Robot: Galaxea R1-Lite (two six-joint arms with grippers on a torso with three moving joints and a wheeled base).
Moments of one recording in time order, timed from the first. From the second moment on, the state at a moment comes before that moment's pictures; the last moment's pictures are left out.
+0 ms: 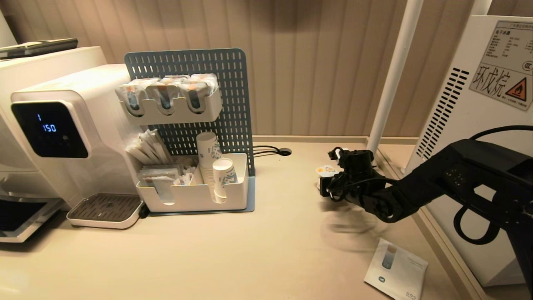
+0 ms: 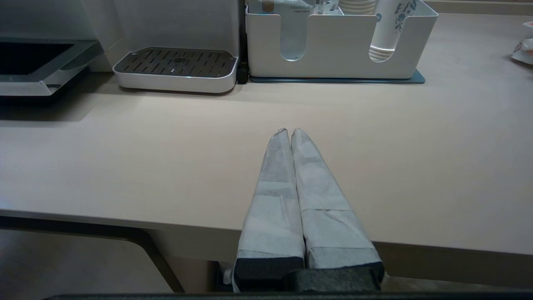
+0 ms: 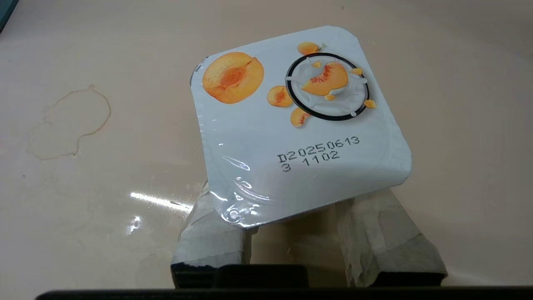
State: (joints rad) left arm 0.00 0.00 0.00 0.00 0.01 -0.03; right arm 0.38 2.33 -1.21 -0.63 -0.15 0.12
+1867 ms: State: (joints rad) left arm 0.00 0.00 0.00 0.00 0.01 -0.03; right arm 0.50 0.65 -0.68 0.30 -0.30 0.17
